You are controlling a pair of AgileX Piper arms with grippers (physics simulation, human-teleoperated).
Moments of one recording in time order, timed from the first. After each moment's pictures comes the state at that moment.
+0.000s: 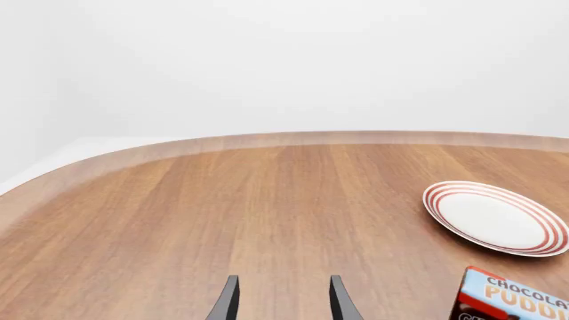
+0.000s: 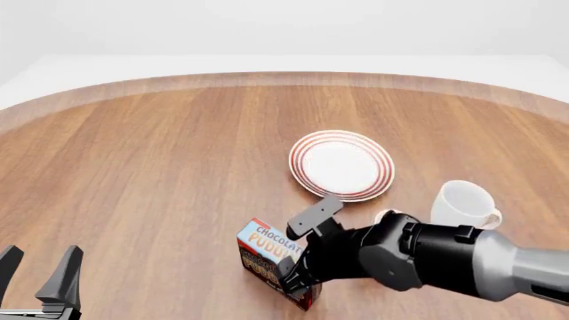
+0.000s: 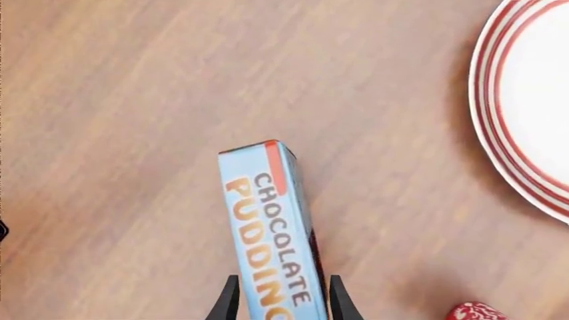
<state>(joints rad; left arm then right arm) 0.00 0.00 0.00 0.00 0.00 0.85 1.52 -0.81 0.33 0.19</state>
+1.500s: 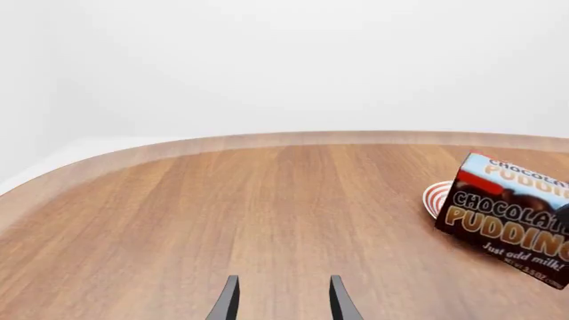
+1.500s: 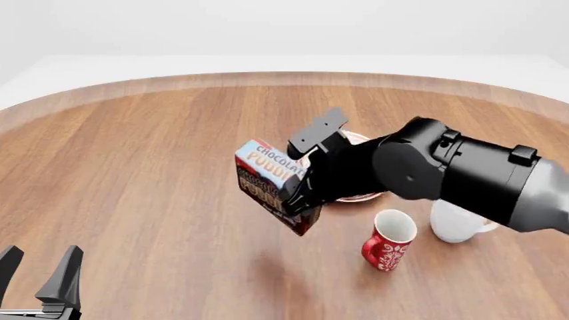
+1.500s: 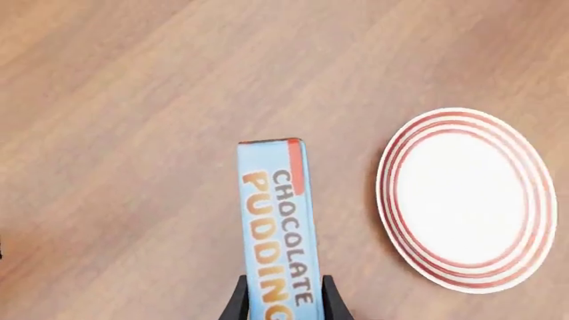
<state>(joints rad) 0.00 0.00 0.00 0.00 0.00 0.74 1.48 -1.19 0.61 -0.06</state>
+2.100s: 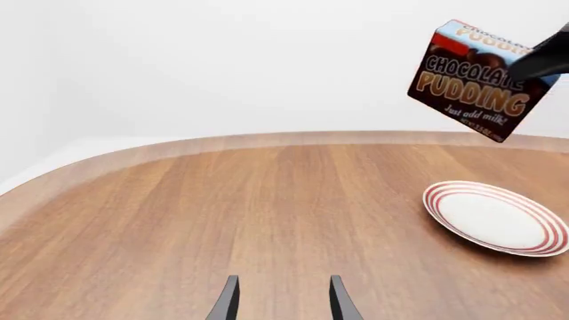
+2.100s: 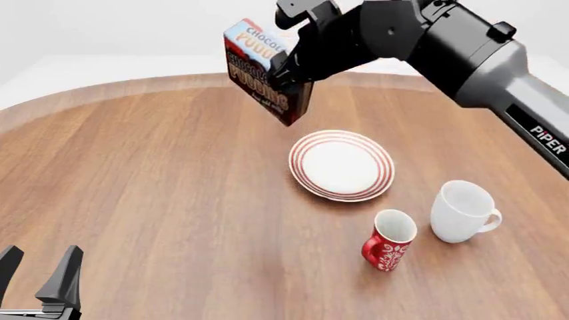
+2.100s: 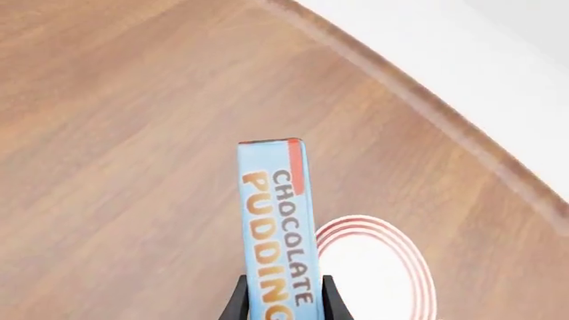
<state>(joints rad) 0.00 0.00 0.00 0.00 0.00 0.62 1.77 -1.96 0.86 -0.20</state>
